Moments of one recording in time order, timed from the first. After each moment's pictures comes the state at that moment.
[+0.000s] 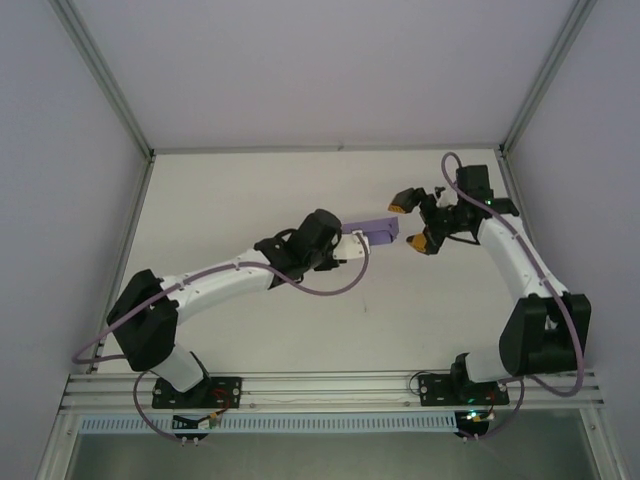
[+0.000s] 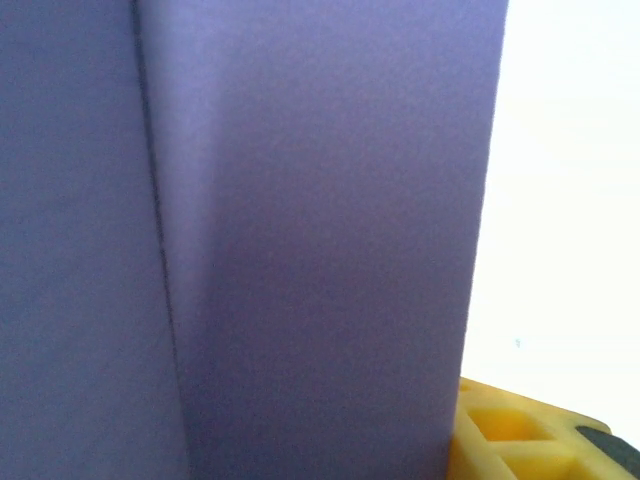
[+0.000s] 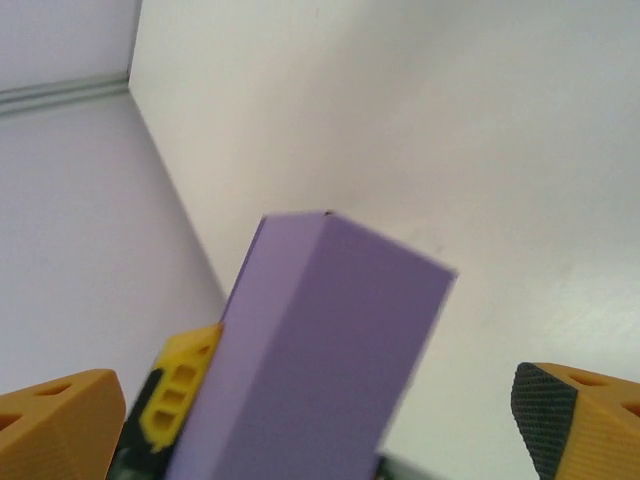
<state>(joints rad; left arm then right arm) -0.87 1.57 1.17 -0.29 -0.19 0.76 0.07 1.40 1.15 -0.73 -0.71 0.79</state>
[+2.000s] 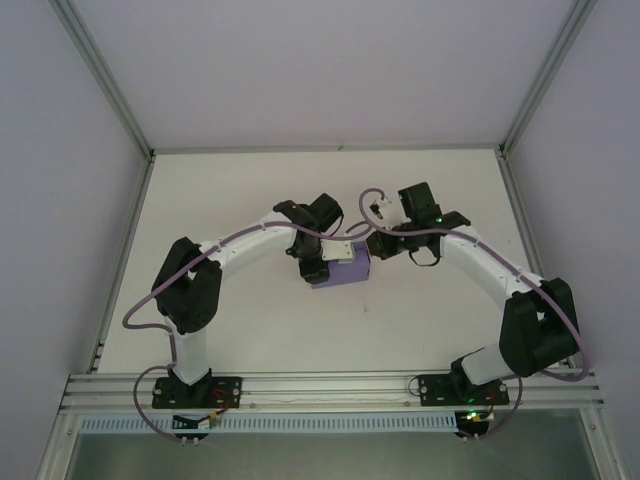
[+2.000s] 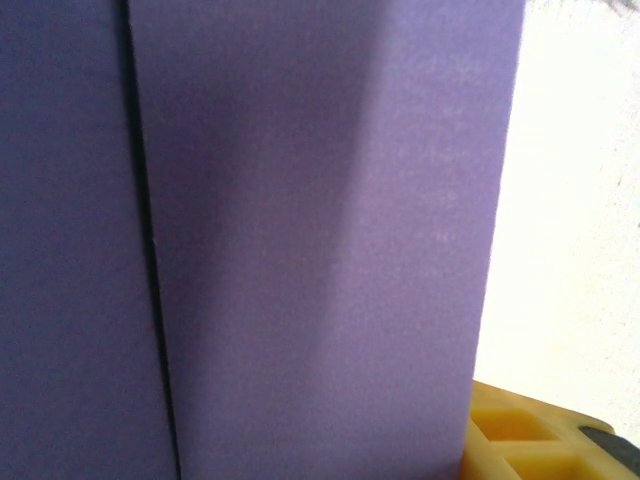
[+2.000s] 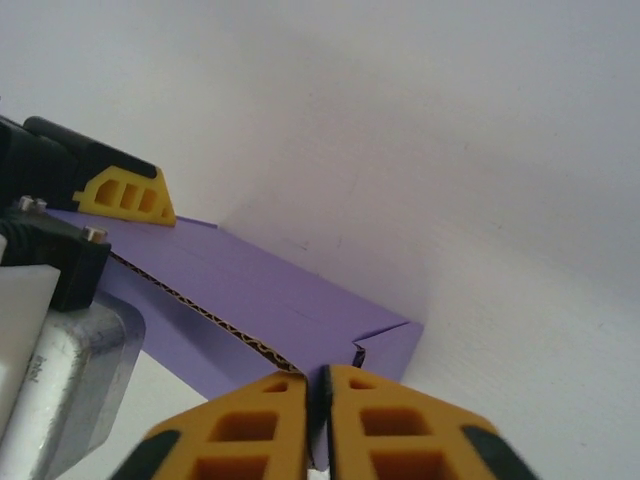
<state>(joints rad) -0.74 1.88 1.50 -0.97 0.09 0.65 0.41 1.45 1.06 -0.59 -0.42 -0.01</state>
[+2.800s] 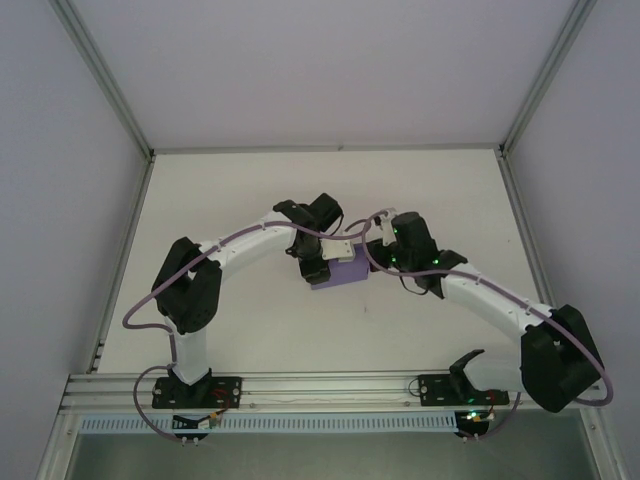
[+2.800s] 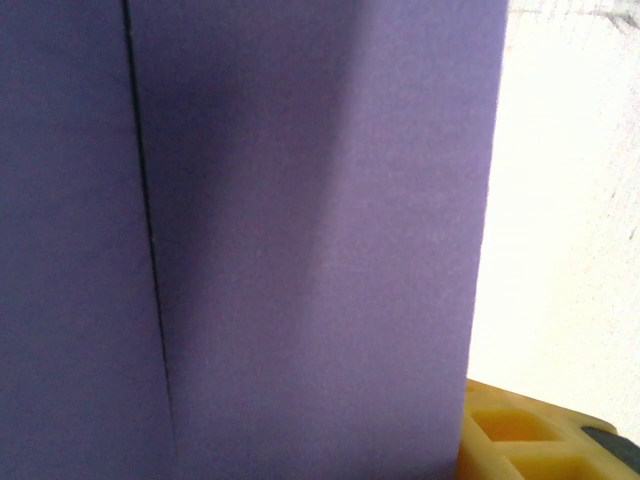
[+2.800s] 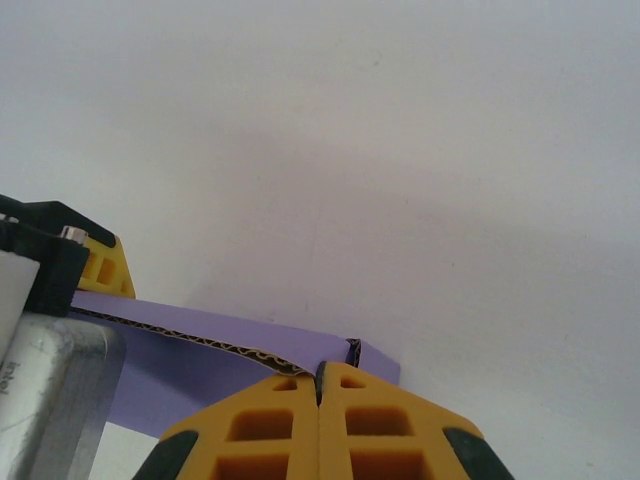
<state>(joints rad) -0.74 1.88 1.50 -0.97 0.09 0.60 0.57 1.26 0.73 -0.14 -0.10 0.26</state>
